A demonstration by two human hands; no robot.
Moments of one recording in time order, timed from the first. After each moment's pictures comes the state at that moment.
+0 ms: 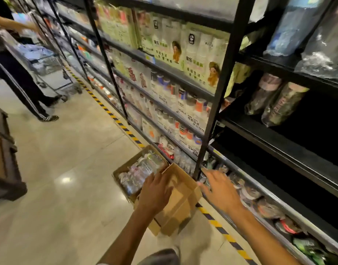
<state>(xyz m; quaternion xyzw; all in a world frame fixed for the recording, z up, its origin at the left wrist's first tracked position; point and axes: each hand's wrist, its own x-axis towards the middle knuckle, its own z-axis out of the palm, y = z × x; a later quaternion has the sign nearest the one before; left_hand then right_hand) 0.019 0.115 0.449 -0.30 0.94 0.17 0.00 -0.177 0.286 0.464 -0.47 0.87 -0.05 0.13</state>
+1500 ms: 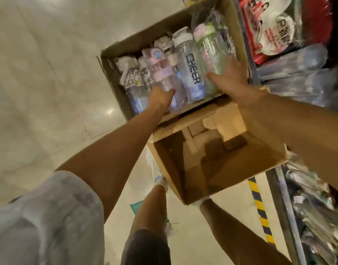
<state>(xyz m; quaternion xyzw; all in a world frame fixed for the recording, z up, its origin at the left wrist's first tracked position) -0.052 -0.310 -0.240 -0.71 0.40 0.58 0.05 -0.268 -0.275 -0.204 -0.35 0.85 -0.02 0.39</state>
